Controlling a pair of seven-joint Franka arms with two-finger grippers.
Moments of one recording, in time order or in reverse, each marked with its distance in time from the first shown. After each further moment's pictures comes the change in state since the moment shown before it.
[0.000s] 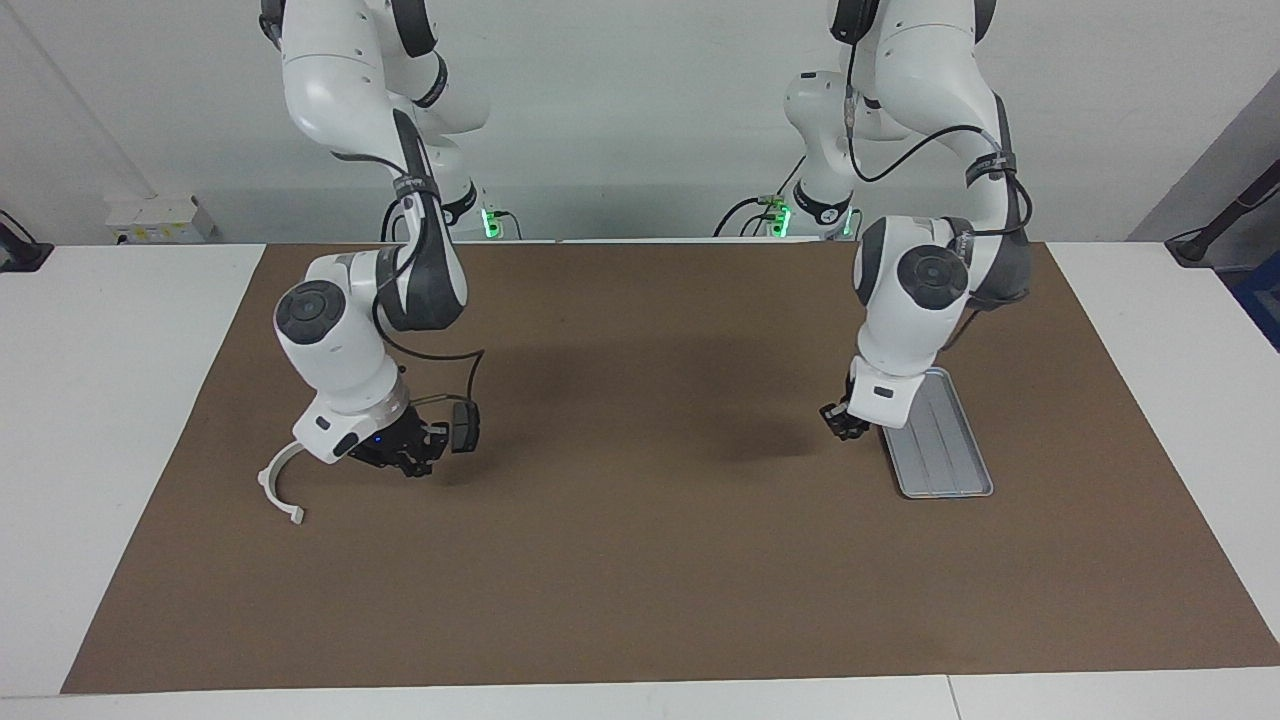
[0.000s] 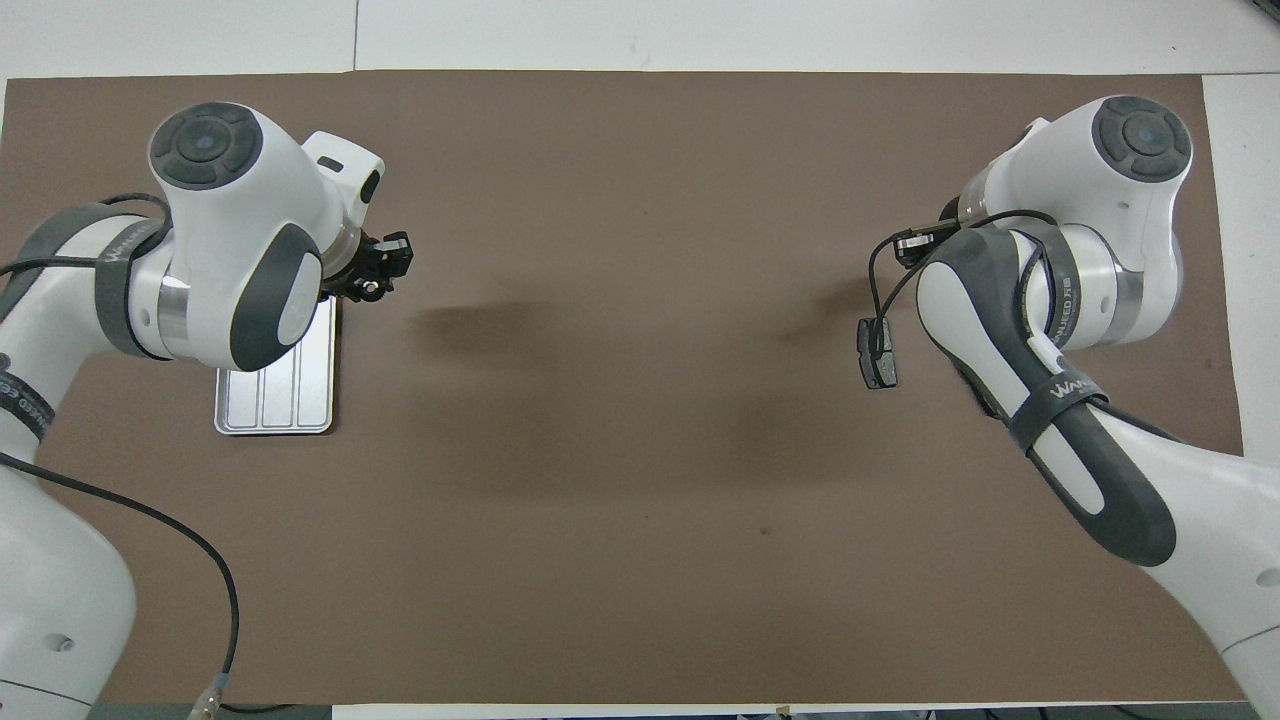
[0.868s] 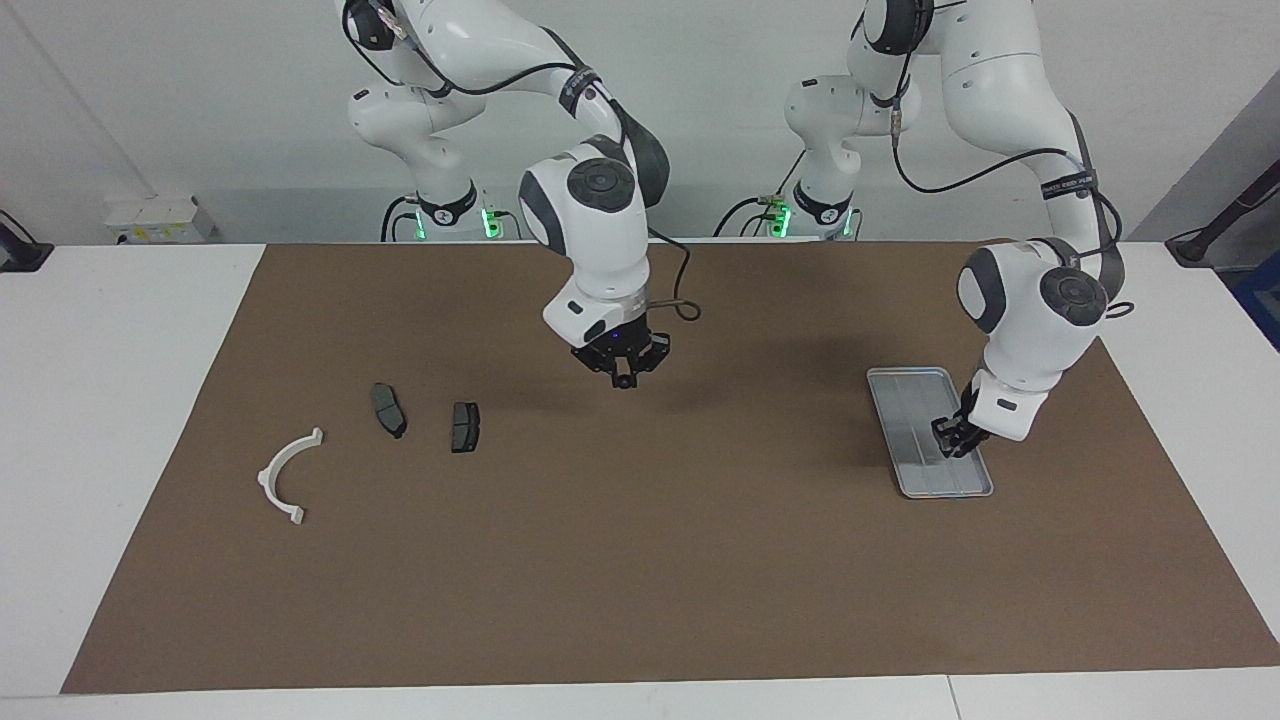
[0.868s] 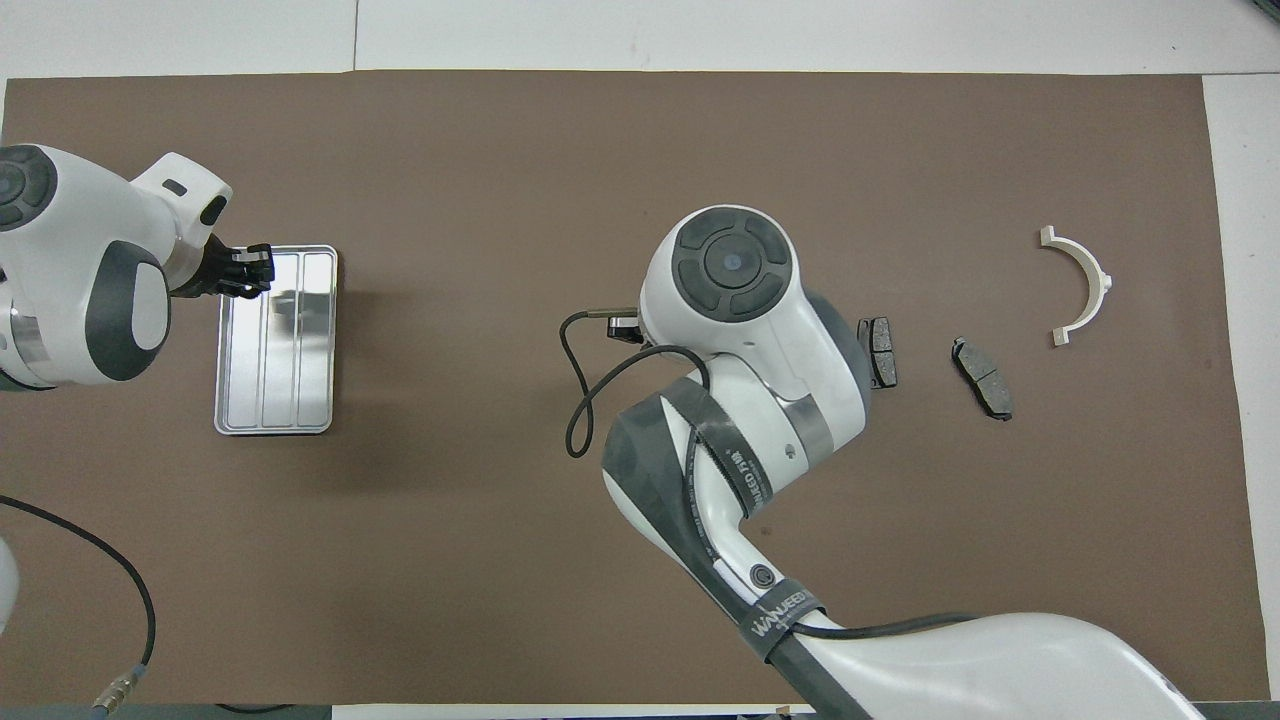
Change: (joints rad) left arm 0.246 0.016 -0.003 -0.127 0.000 0.237 0.340; right arm 0.458 -0.022 0.004 0.042 -0.003 -0.025 0.613
